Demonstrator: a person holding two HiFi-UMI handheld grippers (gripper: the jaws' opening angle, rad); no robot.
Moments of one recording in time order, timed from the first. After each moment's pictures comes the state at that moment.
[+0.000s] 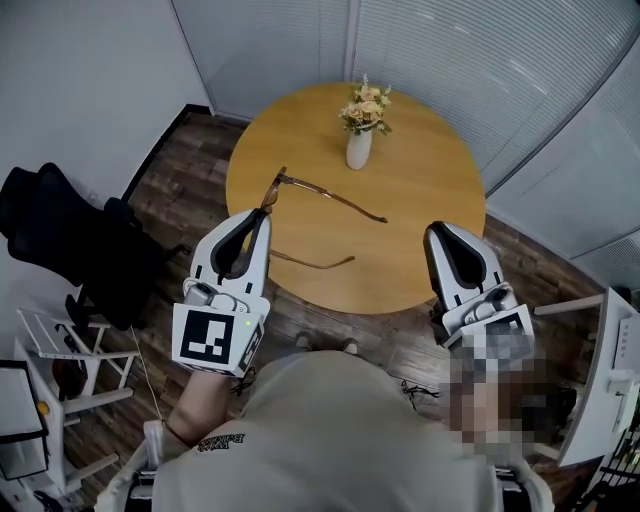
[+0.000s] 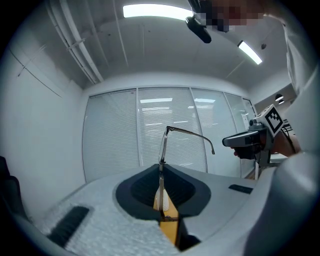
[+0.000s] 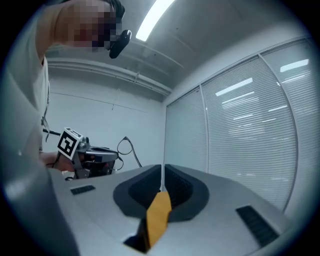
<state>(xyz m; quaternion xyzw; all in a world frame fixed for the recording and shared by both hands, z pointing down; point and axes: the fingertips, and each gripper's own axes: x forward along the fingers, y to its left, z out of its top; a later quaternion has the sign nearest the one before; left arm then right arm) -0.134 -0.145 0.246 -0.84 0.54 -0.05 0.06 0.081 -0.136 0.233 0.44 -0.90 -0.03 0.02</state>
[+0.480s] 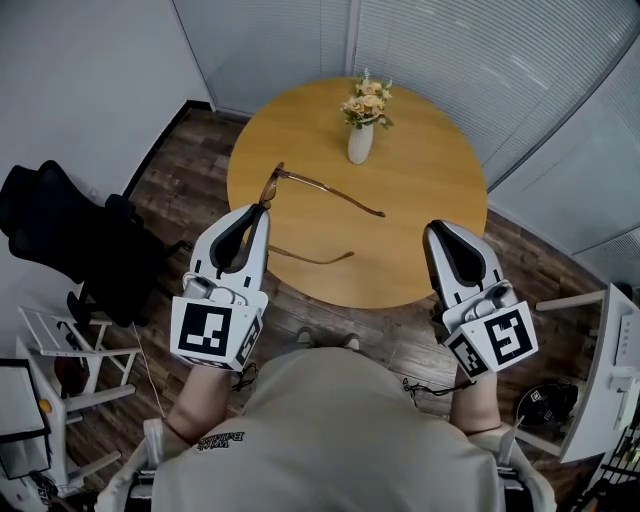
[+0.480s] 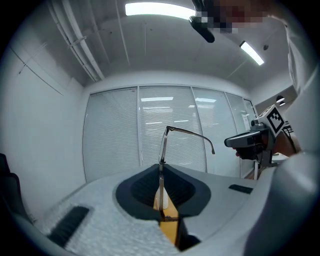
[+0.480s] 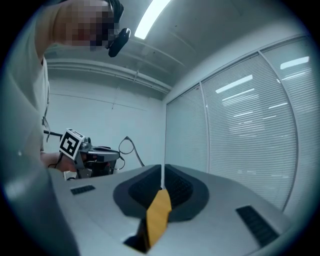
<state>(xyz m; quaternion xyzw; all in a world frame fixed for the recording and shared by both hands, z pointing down) -0.140 -0.146 0.258 -0.84 0.54 -0.05 0.05 0.078 -0.132 0.242 0.44 -0.90 -0.01 0.02</state>
